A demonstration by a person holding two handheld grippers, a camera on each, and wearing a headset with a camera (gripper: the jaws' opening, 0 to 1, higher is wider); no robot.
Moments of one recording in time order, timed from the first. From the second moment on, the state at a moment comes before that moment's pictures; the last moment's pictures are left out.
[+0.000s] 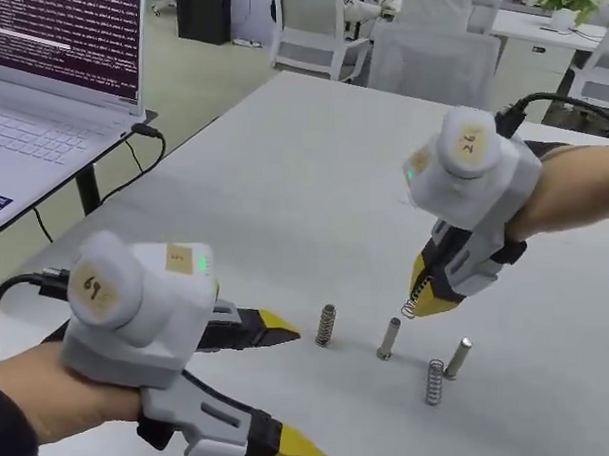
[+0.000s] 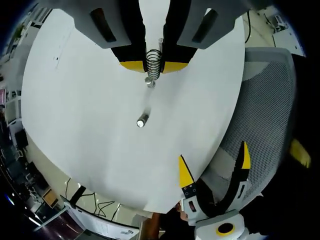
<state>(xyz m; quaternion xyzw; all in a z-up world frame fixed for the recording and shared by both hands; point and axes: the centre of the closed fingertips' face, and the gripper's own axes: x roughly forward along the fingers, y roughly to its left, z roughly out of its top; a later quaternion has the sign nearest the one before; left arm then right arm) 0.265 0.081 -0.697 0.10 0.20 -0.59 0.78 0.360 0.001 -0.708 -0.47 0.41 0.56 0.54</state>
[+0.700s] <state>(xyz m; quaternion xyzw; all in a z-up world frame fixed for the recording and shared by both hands) 0.269 0.084 -0.697 0.09 0.19 -0.59 0.78 0.368 0.007 -0.729 -0.48 0.43 0.57 0.52</state>
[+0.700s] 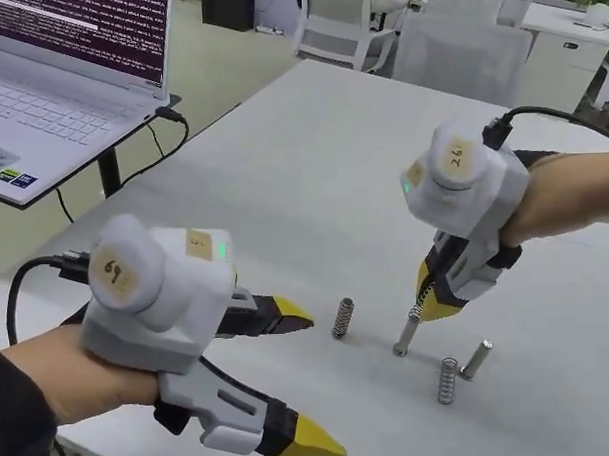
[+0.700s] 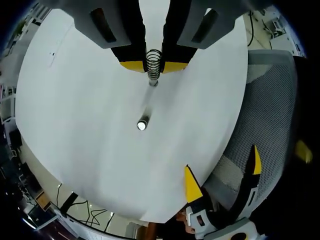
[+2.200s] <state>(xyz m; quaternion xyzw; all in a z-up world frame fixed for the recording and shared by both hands) 0.268 0.085 -0.697 0.10 0.19 -0.59 0.78 0.365 0.005 -0.786 -0.48 0.47 0.56 0.50</state>
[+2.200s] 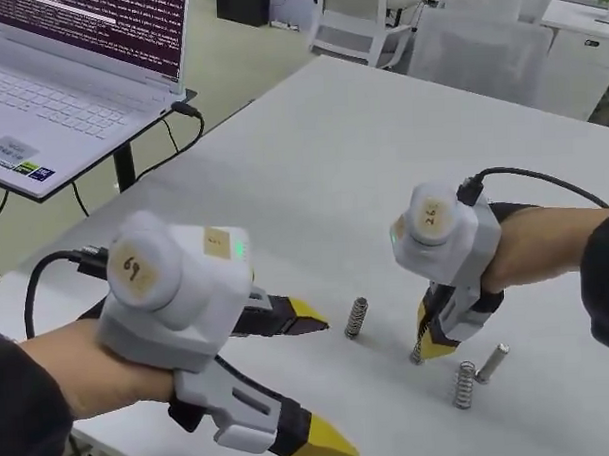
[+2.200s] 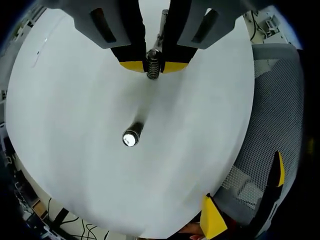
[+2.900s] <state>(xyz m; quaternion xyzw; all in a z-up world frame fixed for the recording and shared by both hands) 0.267 0.084 -0.698 0.10 0.20 -0.59 0.78 0.364 0.002 -0.784 -0.46 0.46 0.55 0.52</state>
